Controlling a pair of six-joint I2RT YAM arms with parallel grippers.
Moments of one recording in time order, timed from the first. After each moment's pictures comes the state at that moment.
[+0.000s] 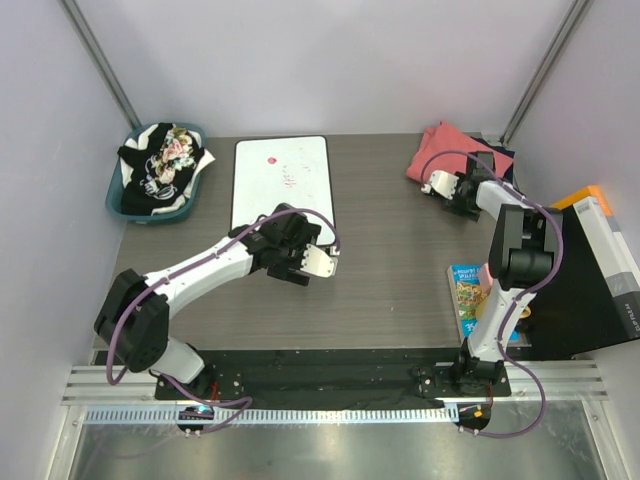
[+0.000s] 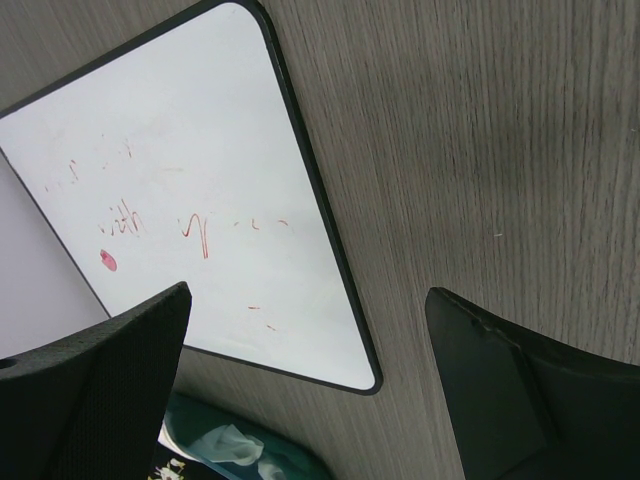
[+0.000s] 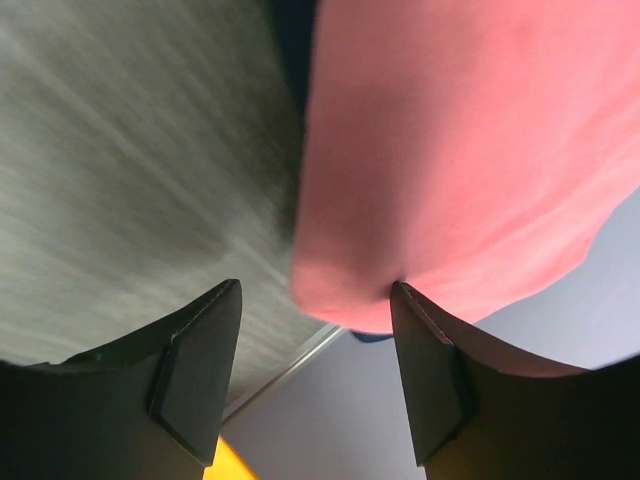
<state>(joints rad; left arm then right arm) -0.71 1.49 1.04 -0.52 0.01 1.21 -0.12 1.98 1.37 -0.34 0.08 -1.31</state>
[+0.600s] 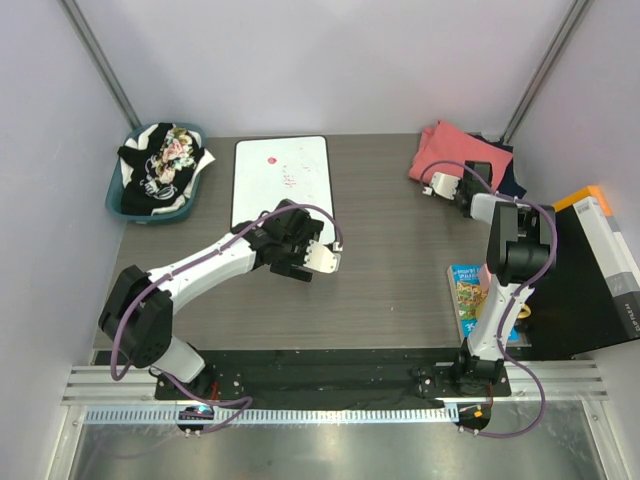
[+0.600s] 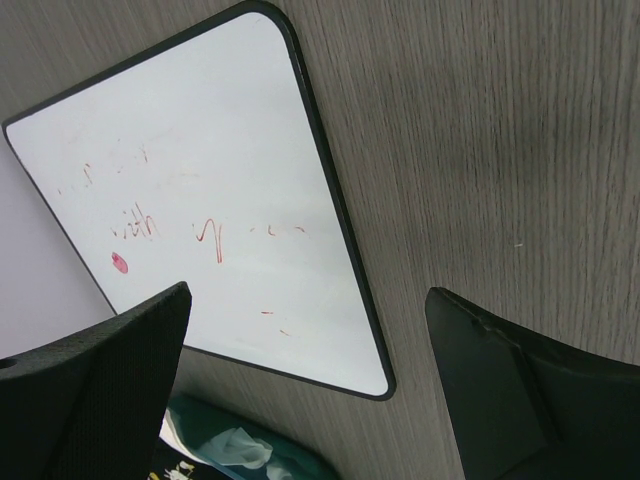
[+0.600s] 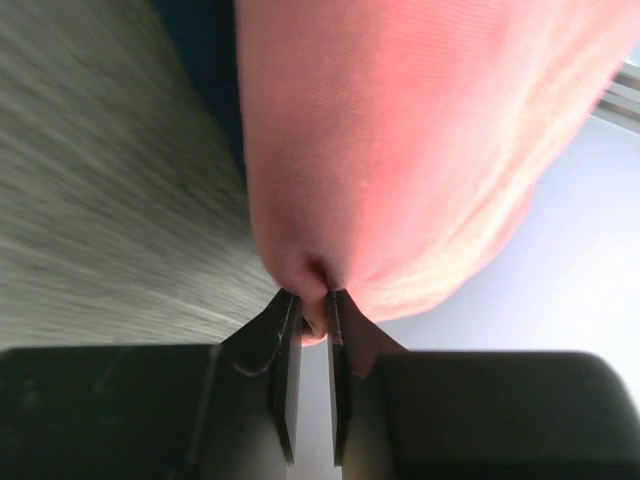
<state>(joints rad) -0.71 1.52 1.08 -0.52 0.01 1.20 -0.12 2.02 1.23 0.04 0.23 -1.39</state>
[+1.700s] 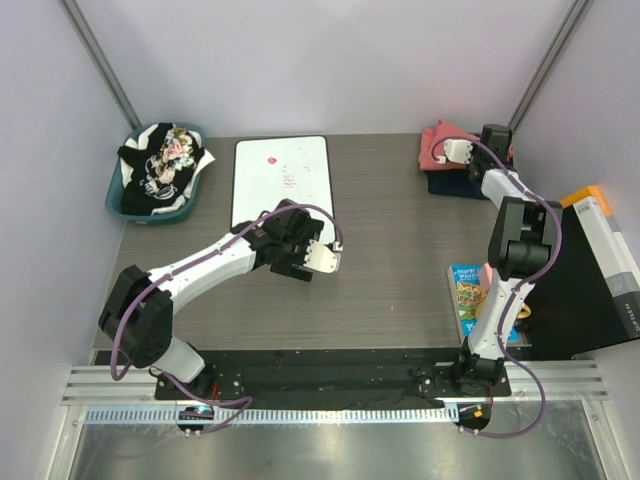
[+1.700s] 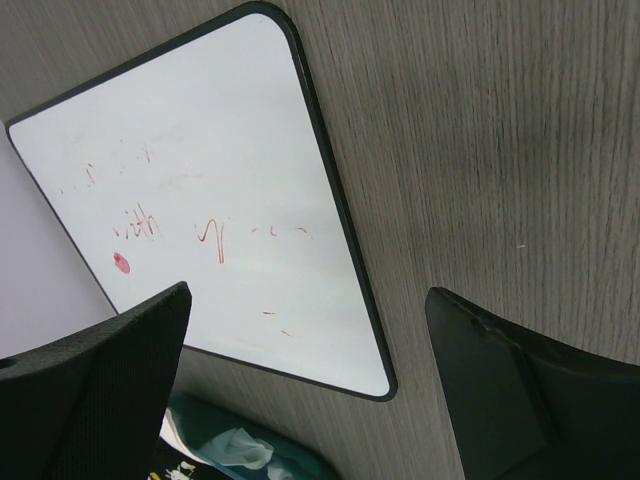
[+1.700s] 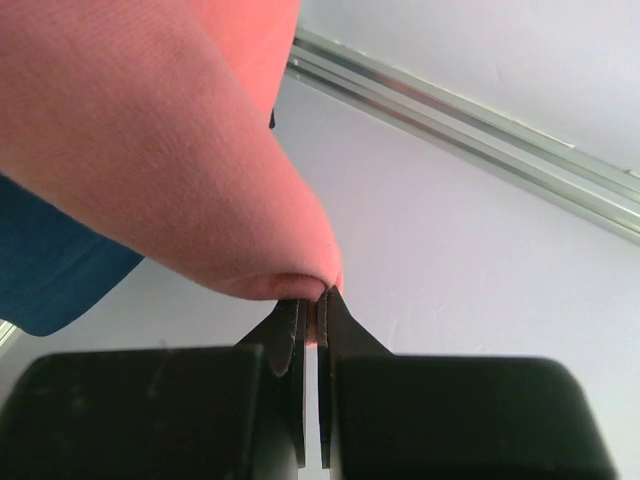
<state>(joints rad) -0.71 1.52 1.08 -0.51 0.01 1.20 -0.16 2.07 1.54 0.06 0.23 -1.64</state>
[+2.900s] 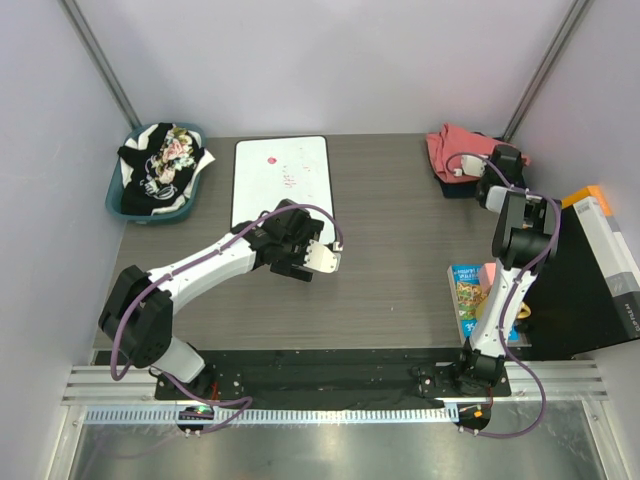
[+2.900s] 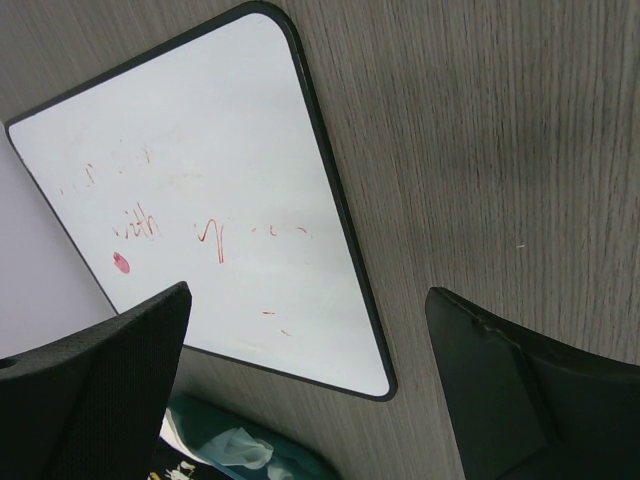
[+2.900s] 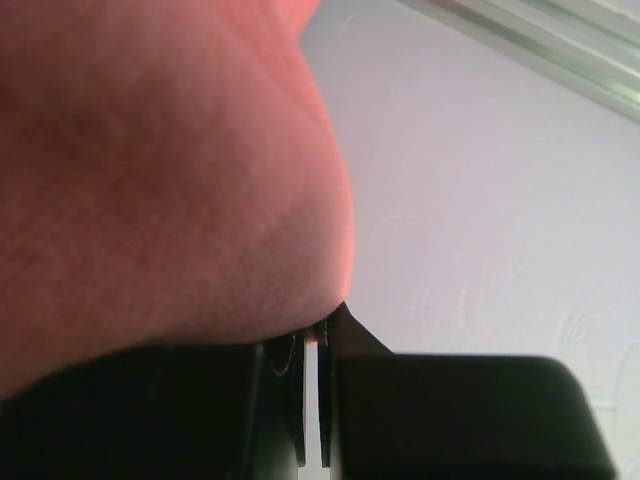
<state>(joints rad) -0.71 1.52 1.08 -0.51 0.01 1.21 -0.25 2.21 1.44 0.43 0.32 -1.76</state>
